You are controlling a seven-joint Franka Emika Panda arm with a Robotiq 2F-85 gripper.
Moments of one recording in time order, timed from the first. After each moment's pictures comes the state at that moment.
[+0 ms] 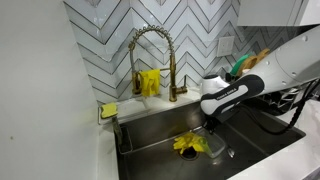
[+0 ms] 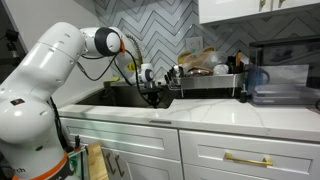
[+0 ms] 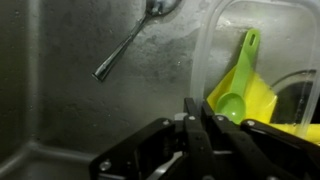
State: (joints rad) arm 0.44 0.76 0.16 -1.63 -0.33 2.31 -0.07
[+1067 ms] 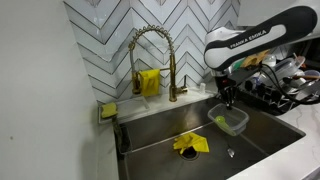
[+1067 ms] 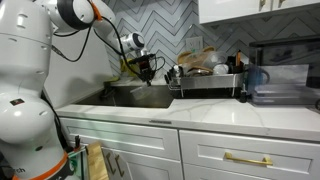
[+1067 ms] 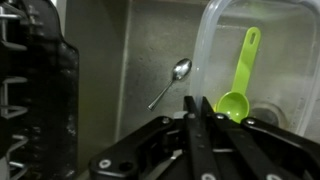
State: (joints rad) arm 0.43 0.37 0.20 -1.66 -0.32 1.80 -0.03
